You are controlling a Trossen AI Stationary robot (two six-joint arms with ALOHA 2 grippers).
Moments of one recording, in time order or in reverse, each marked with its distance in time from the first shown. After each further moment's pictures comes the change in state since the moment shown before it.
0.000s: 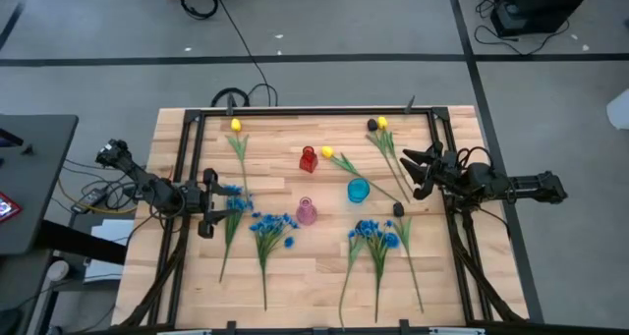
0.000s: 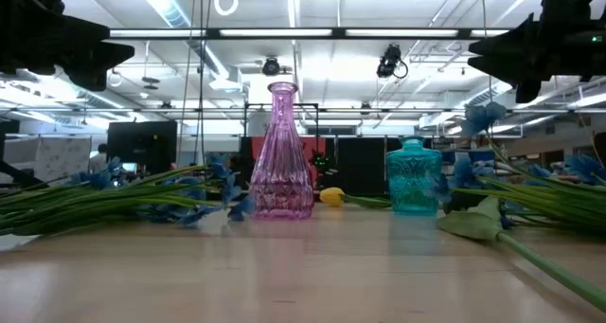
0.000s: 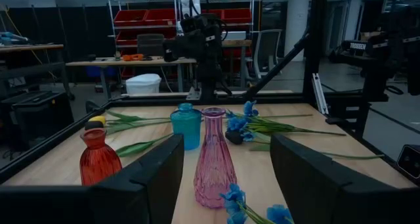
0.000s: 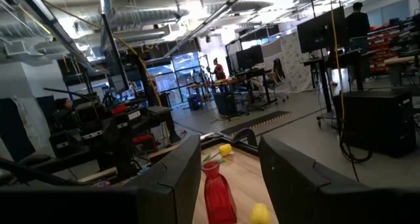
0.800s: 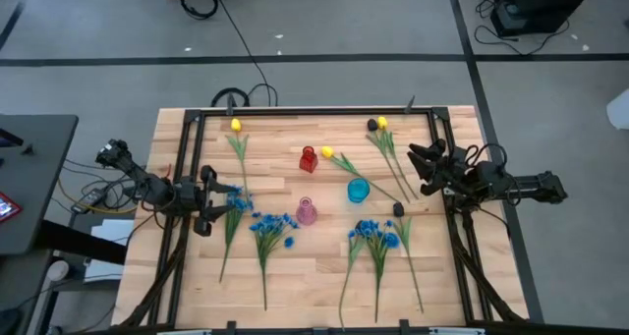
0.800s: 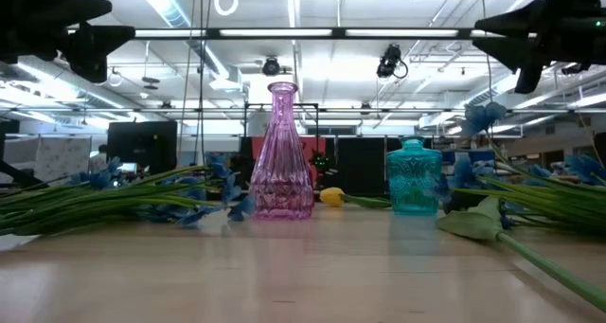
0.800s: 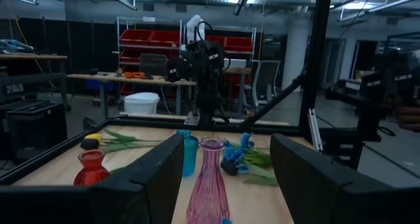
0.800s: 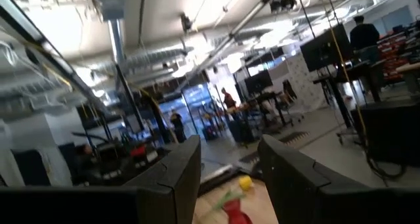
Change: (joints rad) left arm 0.000 0.000 0.000 0.137 -0.007 0.000; right arm 0.000 0.000 0.000 0.160 0.000 0.056
